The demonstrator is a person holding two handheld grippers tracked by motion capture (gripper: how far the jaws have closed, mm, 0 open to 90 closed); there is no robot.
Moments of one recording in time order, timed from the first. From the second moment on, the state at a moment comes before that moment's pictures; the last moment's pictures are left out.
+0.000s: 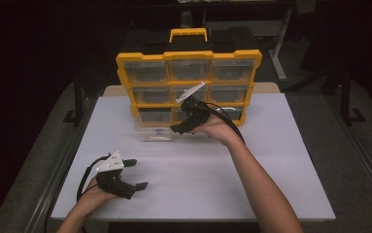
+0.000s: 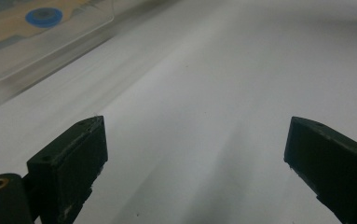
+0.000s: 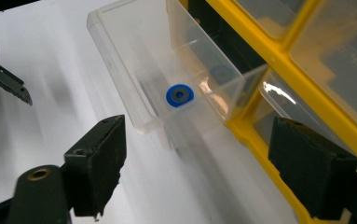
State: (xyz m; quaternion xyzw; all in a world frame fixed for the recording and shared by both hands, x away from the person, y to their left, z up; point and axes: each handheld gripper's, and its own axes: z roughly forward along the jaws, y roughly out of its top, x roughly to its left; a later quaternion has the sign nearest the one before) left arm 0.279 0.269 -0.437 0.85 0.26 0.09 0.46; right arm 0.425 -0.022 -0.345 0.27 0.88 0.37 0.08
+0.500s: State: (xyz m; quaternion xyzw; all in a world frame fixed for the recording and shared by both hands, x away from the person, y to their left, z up) left arm 0.280 0.269 -0.437 0.85 0.25 0.10 0.45; right arm 0.404 -0.048 -0.360 0.29 0.86 0.40 0.10
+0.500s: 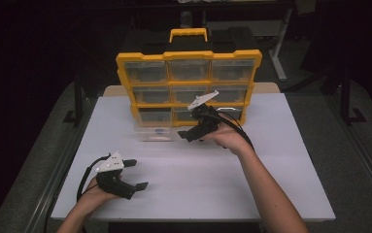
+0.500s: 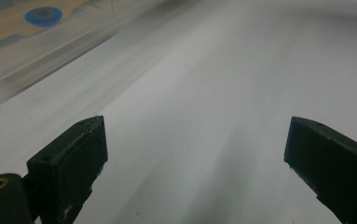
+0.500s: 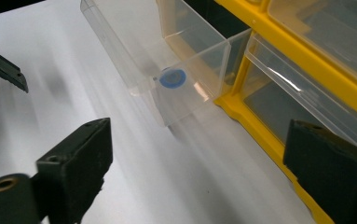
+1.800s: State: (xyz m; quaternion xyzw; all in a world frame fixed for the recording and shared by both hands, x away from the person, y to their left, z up) left arm 0.281 0.269 -0.437 0.85 0.25 0.11 0.45; right arm 0.332 -0.128 -0.415 0.33 0.84 0.42 0.12
